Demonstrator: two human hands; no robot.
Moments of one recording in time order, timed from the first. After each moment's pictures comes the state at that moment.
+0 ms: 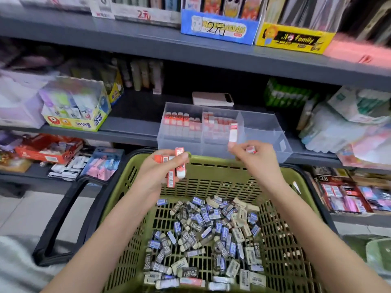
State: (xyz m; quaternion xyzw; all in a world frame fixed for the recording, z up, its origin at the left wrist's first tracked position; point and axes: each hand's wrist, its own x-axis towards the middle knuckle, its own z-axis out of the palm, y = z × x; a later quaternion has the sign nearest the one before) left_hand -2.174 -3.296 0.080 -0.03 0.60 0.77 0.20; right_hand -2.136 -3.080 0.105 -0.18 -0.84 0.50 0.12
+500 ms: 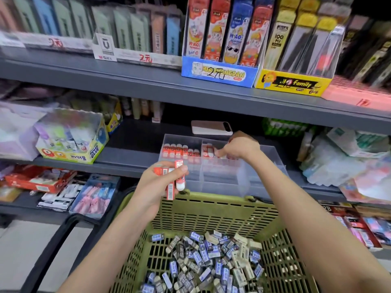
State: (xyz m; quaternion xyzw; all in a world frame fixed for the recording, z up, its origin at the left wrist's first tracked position) left_hand -2.226 -3.283 0.098 -0.01 0.61 0.77 0.18; right_hand -2.285 -3.056 0.144 -0.20 -0.96 0.16 -0.09
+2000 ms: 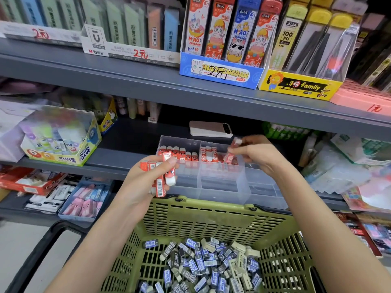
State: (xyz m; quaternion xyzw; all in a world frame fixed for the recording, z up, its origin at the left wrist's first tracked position) left_hand -2.241 -3.289 0.111 -0.01 0.59 0.79 0.17; right_hand -2.267 -3.019 0.135 -0.17 -0.84 0.51 0.02
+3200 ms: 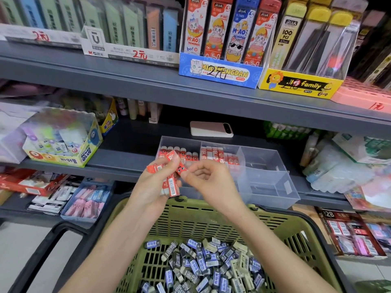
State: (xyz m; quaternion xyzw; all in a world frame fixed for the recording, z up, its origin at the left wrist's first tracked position) left_hand -2.239 -3.267 0.106 -0.05 0.49 0.85 0.19; right_hand -2.204 -3.138 0.122 -0.04 -0.82 0.57 0.04
